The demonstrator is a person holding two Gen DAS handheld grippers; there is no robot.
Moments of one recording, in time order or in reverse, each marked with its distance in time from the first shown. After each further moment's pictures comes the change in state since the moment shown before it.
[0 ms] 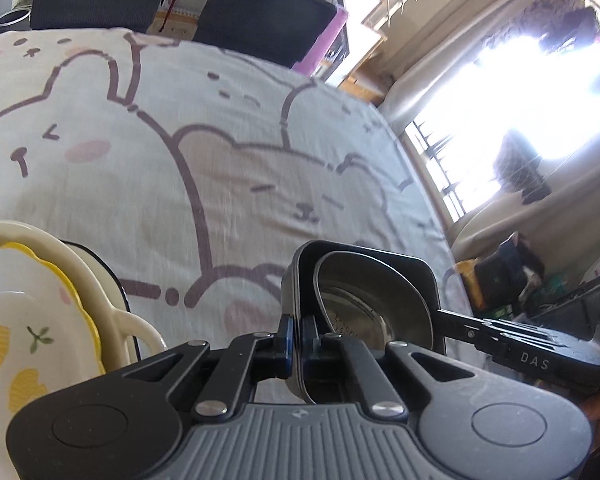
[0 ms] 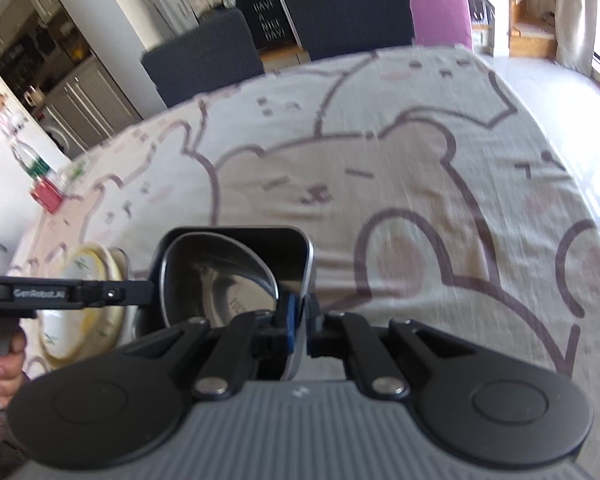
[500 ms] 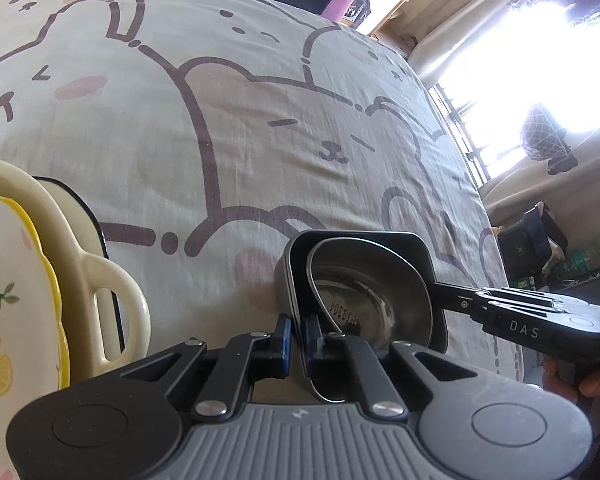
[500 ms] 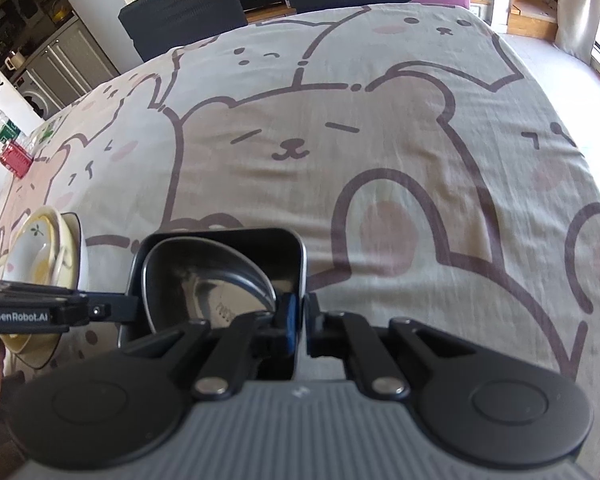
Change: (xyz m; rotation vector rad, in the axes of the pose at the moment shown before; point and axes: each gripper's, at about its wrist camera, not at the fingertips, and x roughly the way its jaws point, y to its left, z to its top) left arm 0.053 0.005 -0.018 -0.004 0.132 0.077; right arm 0.056 -0.012 -0.002 -0.026 0.139 -0.079
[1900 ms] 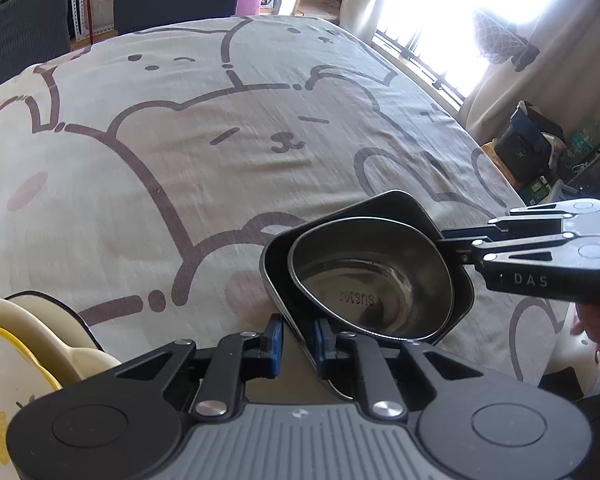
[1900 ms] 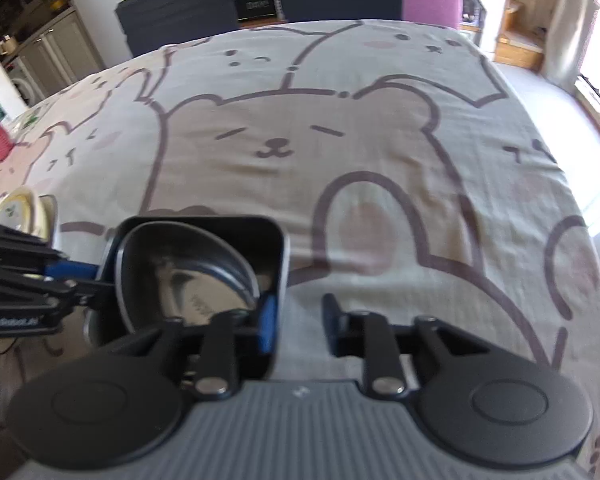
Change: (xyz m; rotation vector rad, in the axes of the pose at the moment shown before) left arm 0.014 -0.027 0.004 0.384 0.032 0.065; right arm 0.005 0.005 -0.018 -0.076 -0.053 -0.086
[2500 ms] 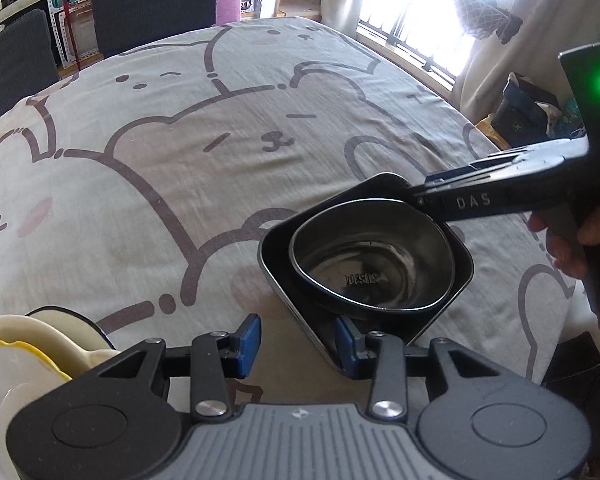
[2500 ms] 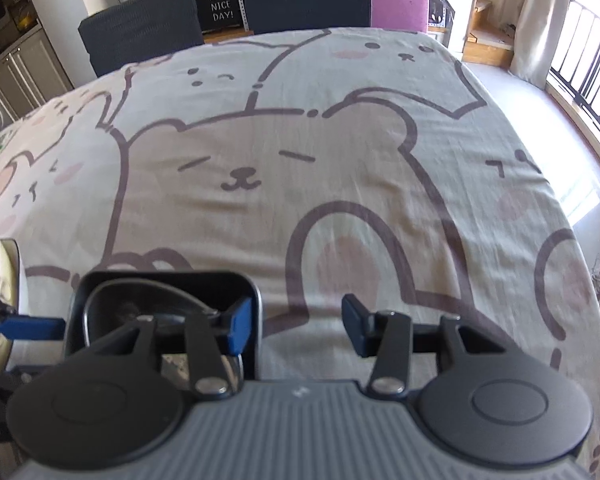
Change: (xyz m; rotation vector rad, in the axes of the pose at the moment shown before) left arm -0.006 -0.012 -0.007 0.121 0.005 0.049; right arm 0.021 -0.005 0.028 0.073 -0.025 -0.094
